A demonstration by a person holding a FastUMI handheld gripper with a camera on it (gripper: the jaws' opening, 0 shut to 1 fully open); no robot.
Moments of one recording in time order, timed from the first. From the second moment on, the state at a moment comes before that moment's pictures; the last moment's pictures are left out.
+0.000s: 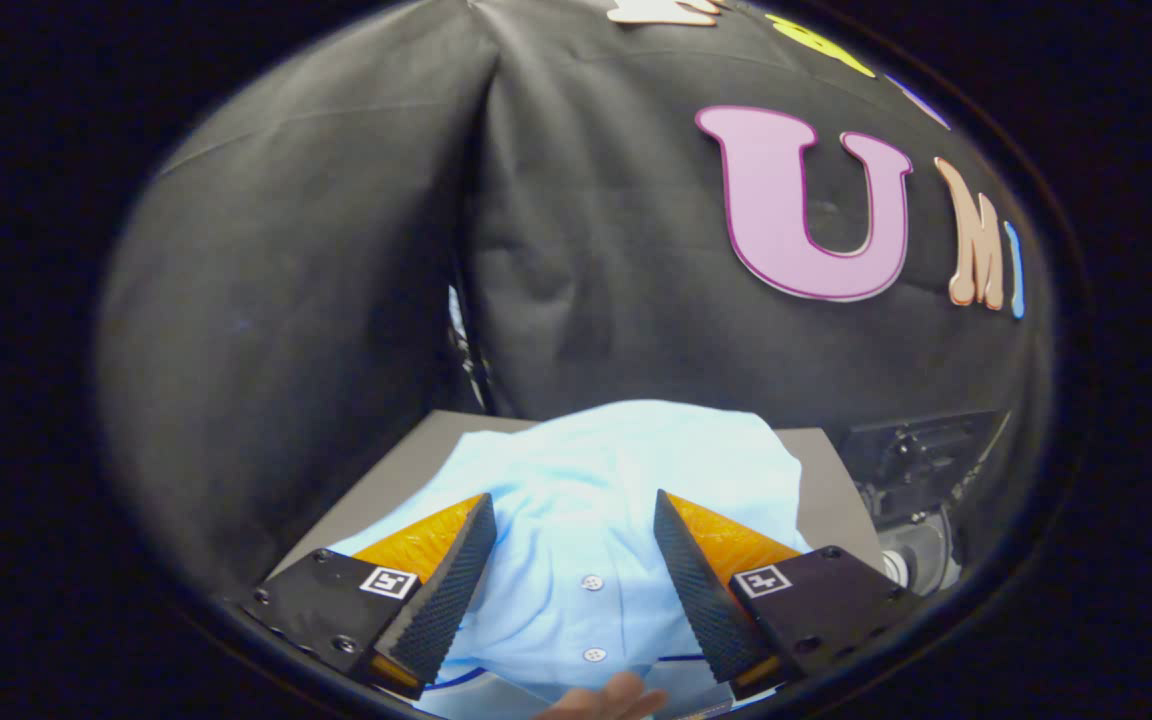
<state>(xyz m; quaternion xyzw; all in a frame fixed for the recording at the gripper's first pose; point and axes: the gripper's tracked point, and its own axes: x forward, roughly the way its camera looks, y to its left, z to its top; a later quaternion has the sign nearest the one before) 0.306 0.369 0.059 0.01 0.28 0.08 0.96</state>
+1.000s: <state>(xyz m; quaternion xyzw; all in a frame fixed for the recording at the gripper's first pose) 0.309 0.377 0.045 -0.02 0.33 0.03 0.94</state>
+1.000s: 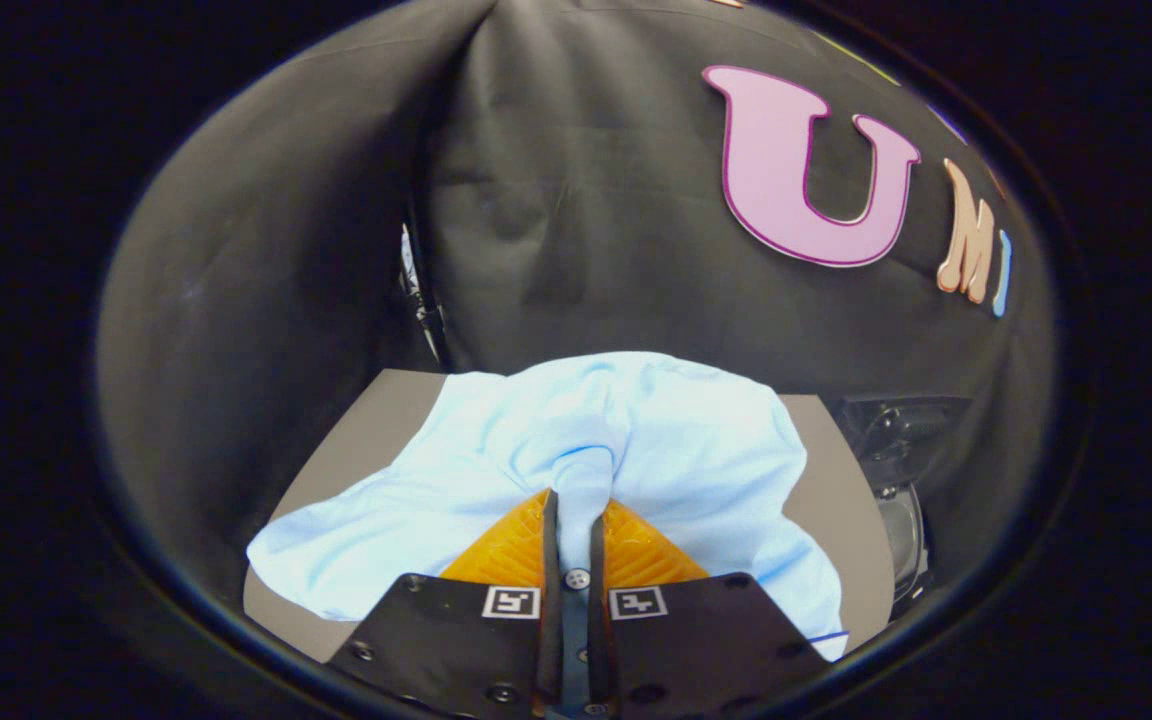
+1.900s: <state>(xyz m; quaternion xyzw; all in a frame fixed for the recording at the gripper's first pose) 0.277 0.226 0.190 -0.03 0.04 -0.05 1.00</state>
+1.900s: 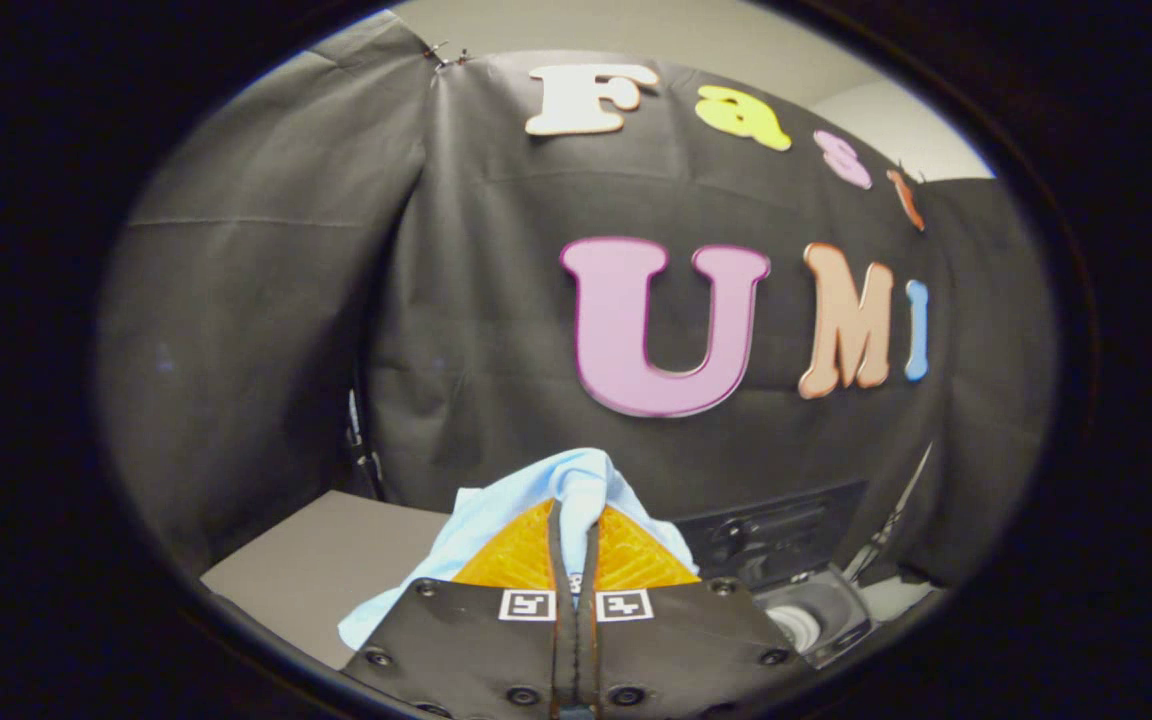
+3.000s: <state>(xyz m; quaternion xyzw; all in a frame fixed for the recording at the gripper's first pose) 0.280 0.011 0.118 -0.06 0.02 -0.17 0.98</state>
